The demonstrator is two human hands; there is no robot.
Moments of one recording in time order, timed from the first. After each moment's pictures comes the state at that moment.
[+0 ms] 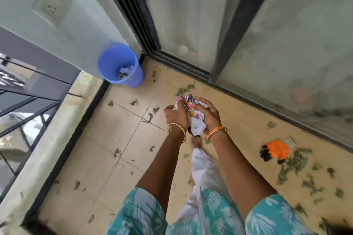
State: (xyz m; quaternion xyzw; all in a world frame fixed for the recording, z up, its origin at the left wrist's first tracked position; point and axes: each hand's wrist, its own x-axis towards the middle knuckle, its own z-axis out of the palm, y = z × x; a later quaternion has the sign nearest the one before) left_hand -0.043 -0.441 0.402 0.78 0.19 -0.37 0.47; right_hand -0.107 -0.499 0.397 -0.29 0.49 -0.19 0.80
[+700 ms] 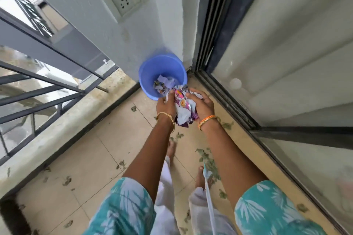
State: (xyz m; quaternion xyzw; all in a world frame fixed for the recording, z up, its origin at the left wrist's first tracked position) left_hand 0.257 -0.412 0.326 0.73 0.29 -0.27 0.56; right_hand 0.214 -0.503 0.315 -0.41 0.46 -0.03 0.79
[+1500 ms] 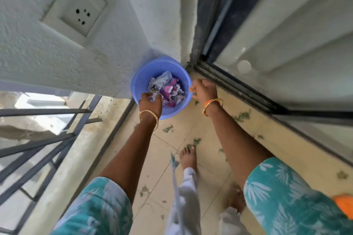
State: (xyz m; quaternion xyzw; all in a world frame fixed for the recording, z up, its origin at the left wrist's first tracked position) left_hand 0.407 -0.376 0.217 0.87 0.14 -0.31 0.37; right_hand 0.333 -0.518 0.213 -0.51 0.56 -0.04 0.66
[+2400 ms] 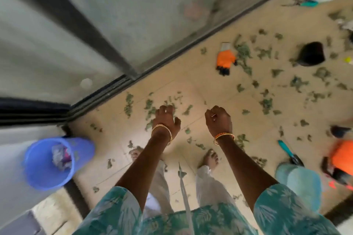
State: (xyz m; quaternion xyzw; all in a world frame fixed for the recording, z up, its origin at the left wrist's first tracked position) left_hand -0.082 -0.447 0.340 0.62 -0.69 -0.35 -0.10; right_hand -0.254 -0.388 0.312 -0.38 0.85 -0.22 0.29
